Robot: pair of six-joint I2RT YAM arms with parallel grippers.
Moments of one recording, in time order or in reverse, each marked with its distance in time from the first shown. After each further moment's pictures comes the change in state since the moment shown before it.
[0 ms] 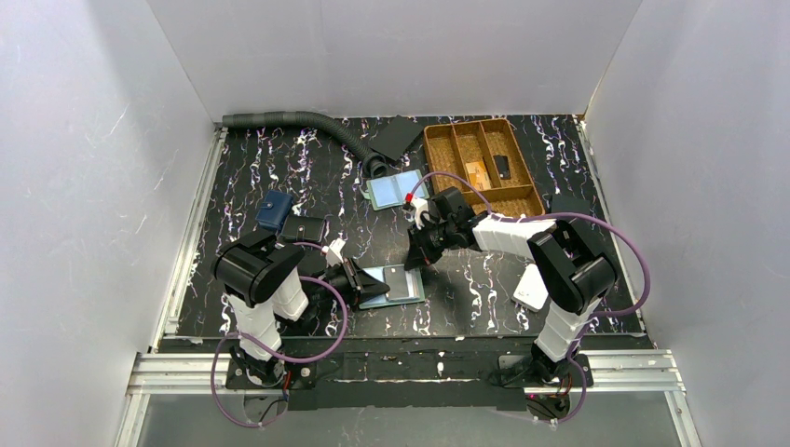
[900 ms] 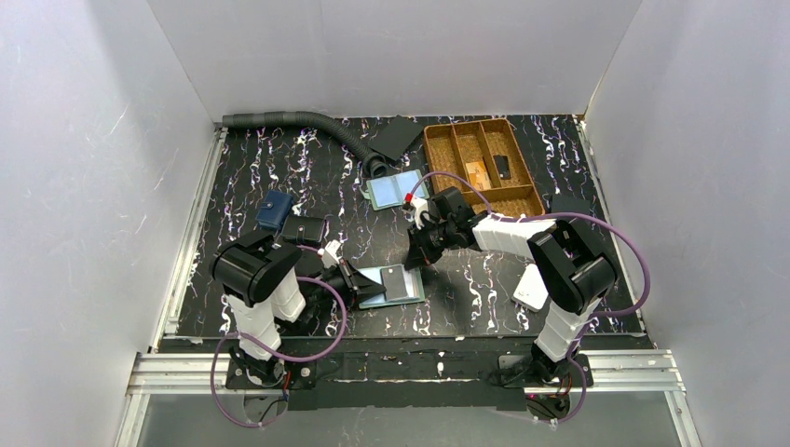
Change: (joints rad) left arm 0.021 -0.001 -0.022 0.004 0.000 -0.021; right arm 0.000 0.000 0.003 -0.005 0.001 -0.006
